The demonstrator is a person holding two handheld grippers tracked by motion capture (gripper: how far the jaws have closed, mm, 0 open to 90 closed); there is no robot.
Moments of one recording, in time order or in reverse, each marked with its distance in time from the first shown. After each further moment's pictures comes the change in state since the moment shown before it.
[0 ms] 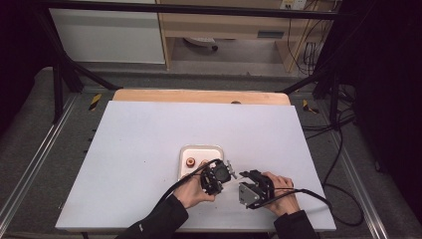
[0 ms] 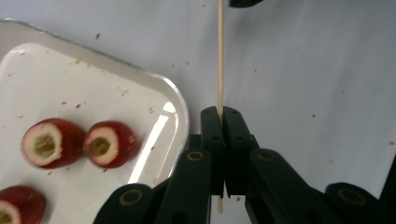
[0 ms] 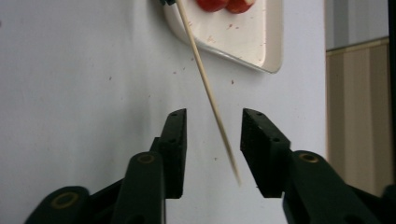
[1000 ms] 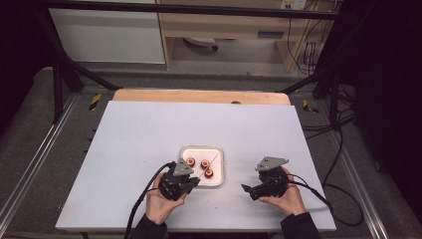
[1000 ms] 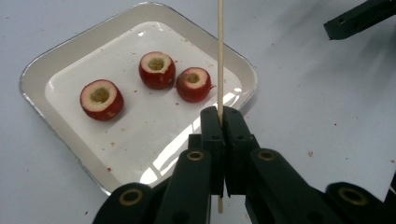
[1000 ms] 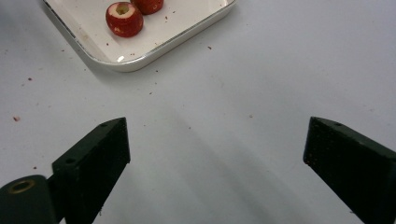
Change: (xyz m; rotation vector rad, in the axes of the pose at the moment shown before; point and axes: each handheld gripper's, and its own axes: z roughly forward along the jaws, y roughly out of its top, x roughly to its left) left arm 0.012 -0.103 -0.031 -0.444 0.074 -0.372; right arm -0.020 -0.043 0.003 -0.058 0.193 0.975
